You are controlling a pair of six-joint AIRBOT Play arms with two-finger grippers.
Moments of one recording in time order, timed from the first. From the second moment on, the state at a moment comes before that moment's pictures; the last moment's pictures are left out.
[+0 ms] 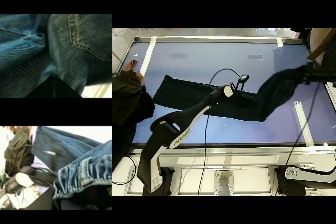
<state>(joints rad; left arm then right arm) -0.74 -2.02 1.76 0.79 -0.75 -1.34 -0.36 -1.39 1.48 -0.48 1.53 1.17</state>
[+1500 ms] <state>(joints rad) 0.02 -1.47 1.75 0.84 -1.32 -1.18 0.28 -1.69 1.87 -0.79 1.22 1.46</state>
